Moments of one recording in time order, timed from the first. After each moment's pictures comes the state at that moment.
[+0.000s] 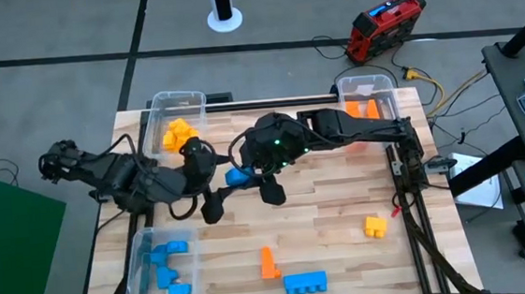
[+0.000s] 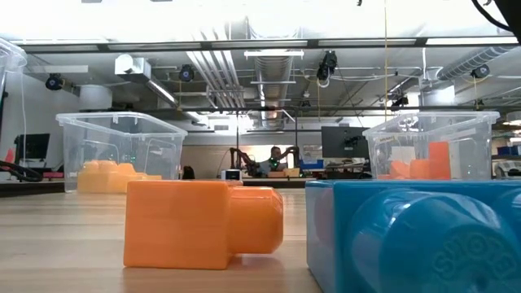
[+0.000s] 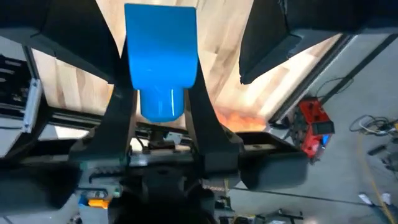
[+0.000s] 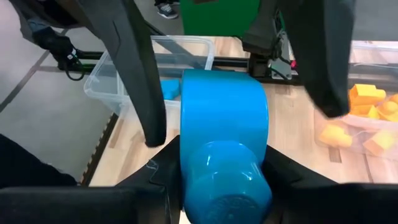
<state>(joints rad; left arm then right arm) -0.40 1.30 1.51 -0.71 -0.65 -0.32 0.05 2.01 2.35 -0.95 -0.22 0.01</state>
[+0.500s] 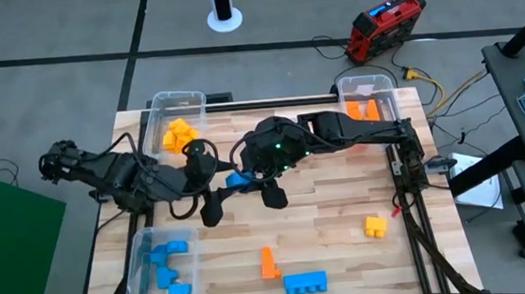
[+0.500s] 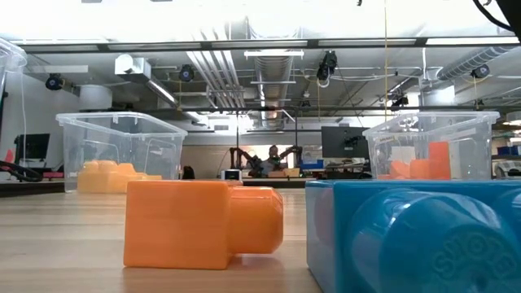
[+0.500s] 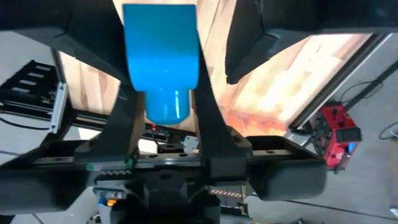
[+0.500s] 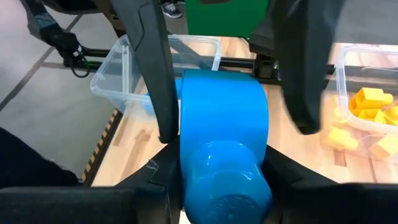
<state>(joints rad) -0.39 1.30 1.51 -0.70 -0.56 -0.35 0.07 2.01 2.35 -0.95 -0.22 0.00</state>
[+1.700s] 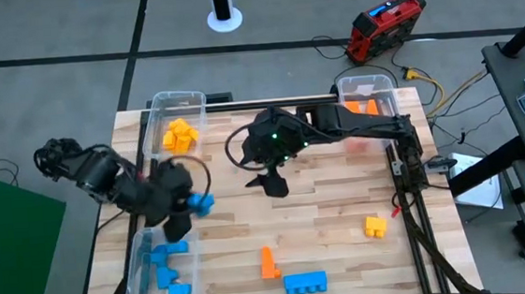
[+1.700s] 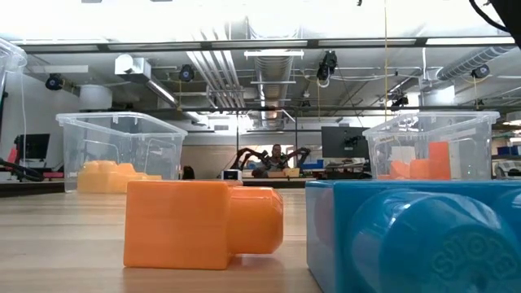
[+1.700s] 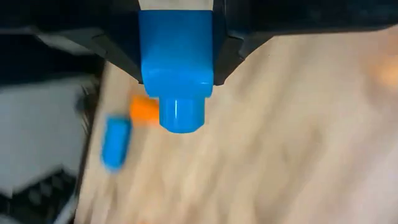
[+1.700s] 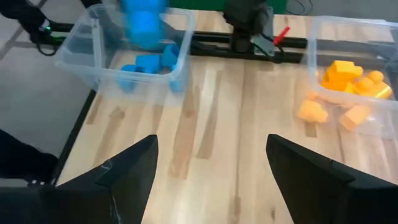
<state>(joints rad) -0.53 1.32 1.72 -1.39 -0.31 -0.86 0.01 2.01 2.35 -1.04 -0.21 -0.06</state>
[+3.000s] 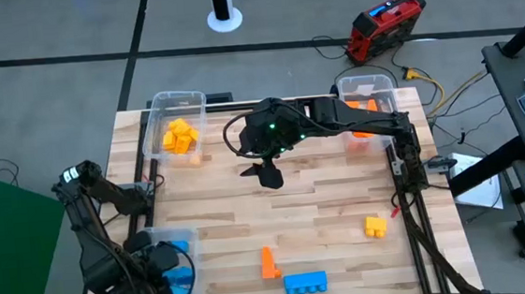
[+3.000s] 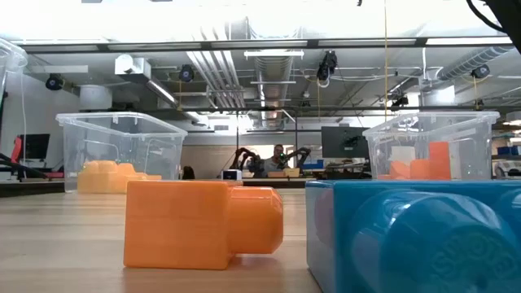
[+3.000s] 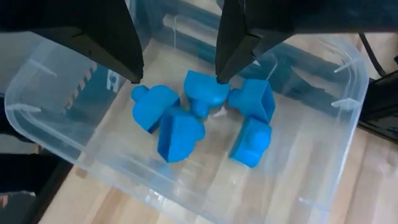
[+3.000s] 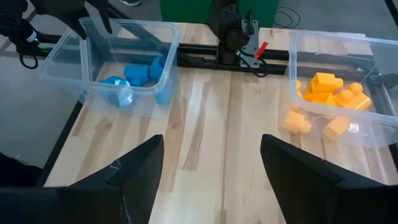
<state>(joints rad) -1.03 1.61 1.64 -1.56 -0.08 -1.48 -0.03 2.02 2.35 -0.99 -0.21 -0.09</state>
